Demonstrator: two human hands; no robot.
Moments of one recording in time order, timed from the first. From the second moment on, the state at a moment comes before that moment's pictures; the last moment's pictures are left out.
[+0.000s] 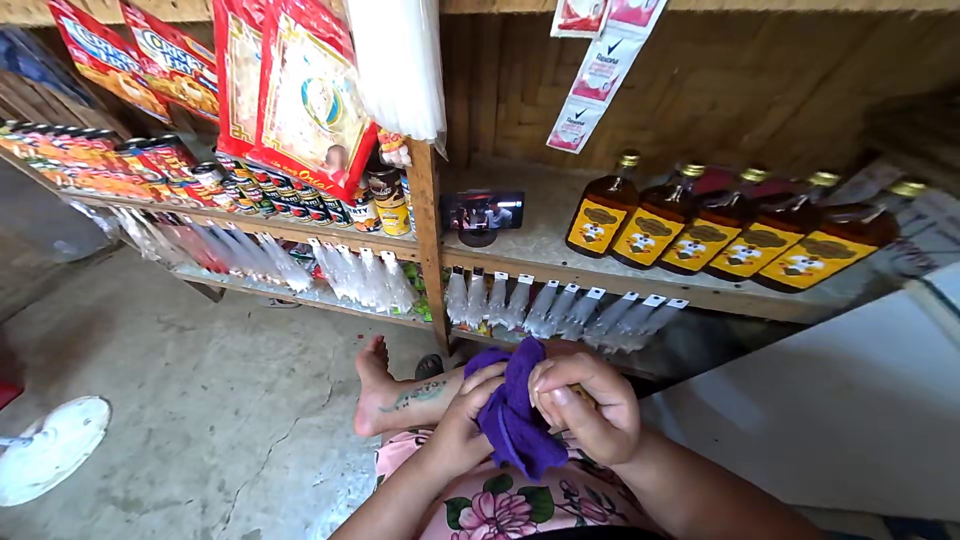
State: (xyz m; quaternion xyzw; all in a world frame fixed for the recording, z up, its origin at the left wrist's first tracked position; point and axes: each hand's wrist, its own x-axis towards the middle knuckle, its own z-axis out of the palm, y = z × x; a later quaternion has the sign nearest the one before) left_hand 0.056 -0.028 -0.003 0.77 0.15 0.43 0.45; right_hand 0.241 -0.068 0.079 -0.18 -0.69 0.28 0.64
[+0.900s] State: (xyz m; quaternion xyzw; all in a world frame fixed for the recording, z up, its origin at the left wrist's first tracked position) left_hand 0.059 0.002 0.027 0.89 0.12 0.30 0.34; right_hand 0.243 -0.069 0.075 -0.19 -0.71 0.26 0.62
